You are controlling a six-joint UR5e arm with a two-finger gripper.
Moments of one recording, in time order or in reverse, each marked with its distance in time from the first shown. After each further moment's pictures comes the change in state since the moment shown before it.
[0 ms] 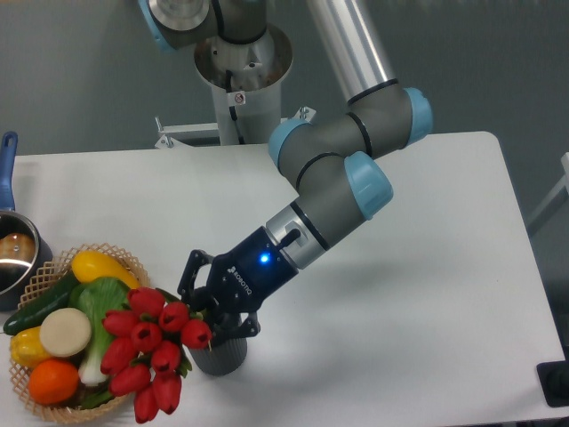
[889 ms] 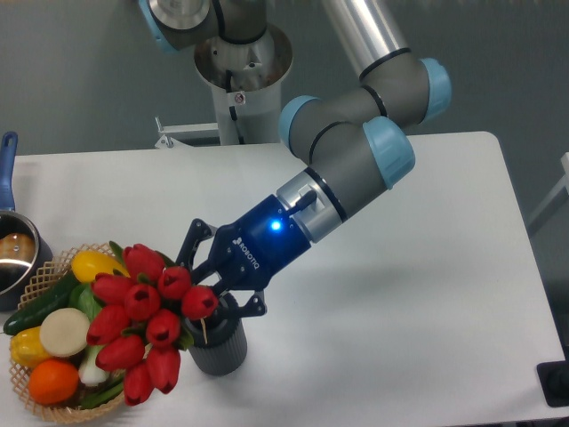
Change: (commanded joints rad) arm 0.006 -0.012 0.196 0.000 -0.083 -0.155
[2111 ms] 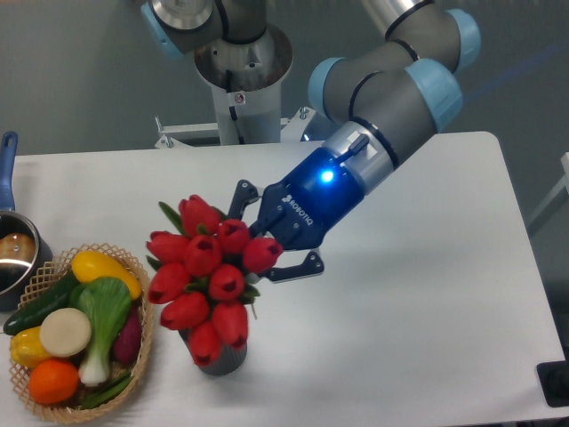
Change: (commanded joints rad) arm 0.064 0.077 0.014 -0.002 -0.044 0.000
